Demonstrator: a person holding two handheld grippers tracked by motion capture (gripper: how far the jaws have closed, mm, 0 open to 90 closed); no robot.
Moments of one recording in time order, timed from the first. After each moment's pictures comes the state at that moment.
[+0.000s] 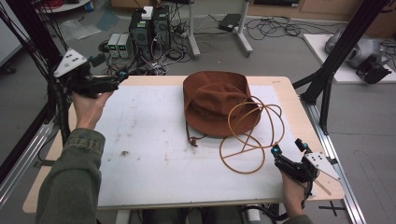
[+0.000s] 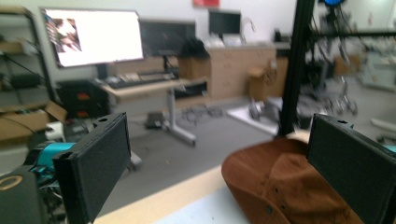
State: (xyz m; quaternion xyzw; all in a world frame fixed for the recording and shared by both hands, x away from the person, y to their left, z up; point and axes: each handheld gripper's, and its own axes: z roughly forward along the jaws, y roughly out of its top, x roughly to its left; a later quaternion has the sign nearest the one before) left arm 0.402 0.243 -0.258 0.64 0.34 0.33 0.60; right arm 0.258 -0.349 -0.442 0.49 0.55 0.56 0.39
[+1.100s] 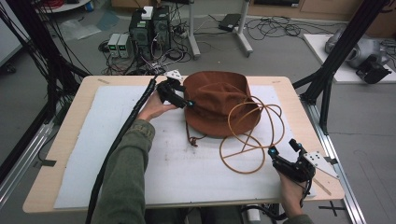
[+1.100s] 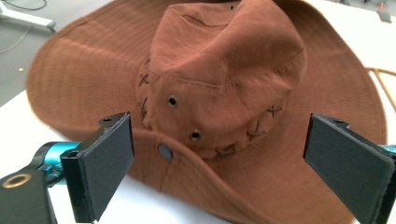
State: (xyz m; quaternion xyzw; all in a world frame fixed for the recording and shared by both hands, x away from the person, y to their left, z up) left arm 0.526 0.078 -0.377 0.86 0.21 0.08 0.47; right arm 0.261 -0.347 -0.446 0.48 0.55 0.59 0.34
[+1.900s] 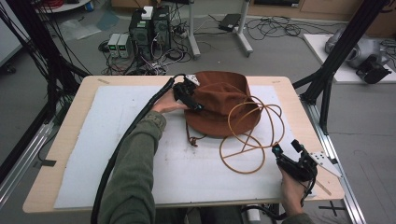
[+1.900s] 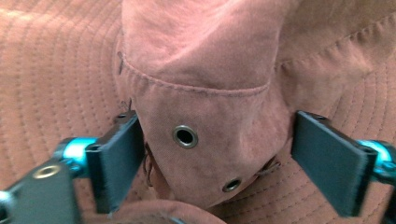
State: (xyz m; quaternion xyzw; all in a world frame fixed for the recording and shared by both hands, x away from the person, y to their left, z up) left arm 0.564 0.036 -0.411 0.91 0.17 0.06 0.38; right arm 0.264 -0.357 -0.450 0.52 0.52 0.61 0.31
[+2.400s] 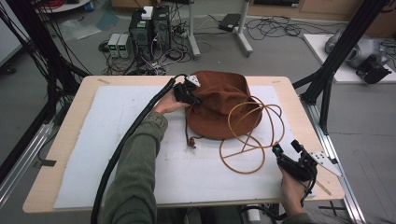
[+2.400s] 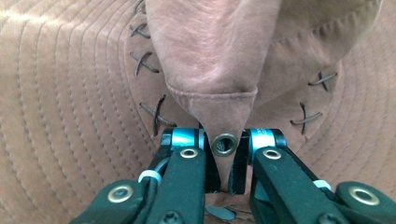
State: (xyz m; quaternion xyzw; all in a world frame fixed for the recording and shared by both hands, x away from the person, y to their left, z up) left arm 0.560 0.034 -0.409 0.91 0.14 0.08 0.37; right arm 0.265 -0.358 -0.452 0.52 0.52 0.61 0.31
